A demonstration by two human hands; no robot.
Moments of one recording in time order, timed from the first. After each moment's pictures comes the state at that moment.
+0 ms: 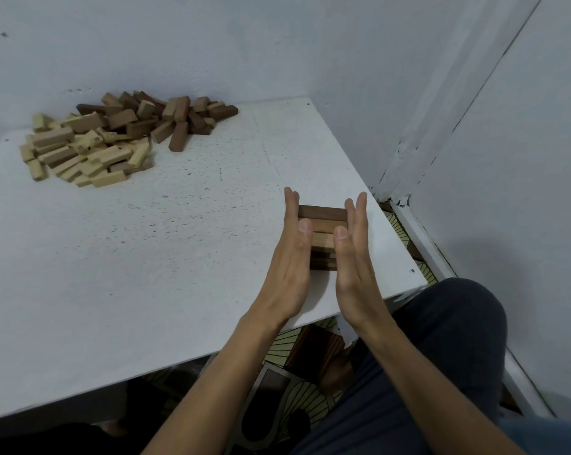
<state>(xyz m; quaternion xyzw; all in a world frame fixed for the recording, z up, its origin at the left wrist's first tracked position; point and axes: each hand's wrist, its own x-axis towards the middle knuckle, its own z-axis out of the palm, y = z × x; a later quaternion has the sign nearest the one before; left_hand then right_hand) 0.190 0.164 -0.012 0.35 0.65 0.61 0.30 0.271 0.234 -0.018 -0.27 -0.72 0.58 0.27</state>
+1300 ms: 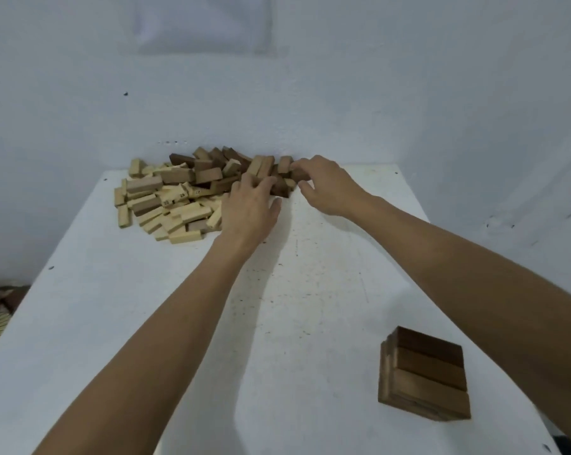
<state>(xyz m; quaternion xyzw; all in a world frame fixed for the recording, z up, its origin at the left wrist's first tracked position) -0.102 0.198 -0.008 0.32 0.93 0.16 -0.09 -0.036 0.356 0.034 -0.07 -0.97 0.21 0.07</state>
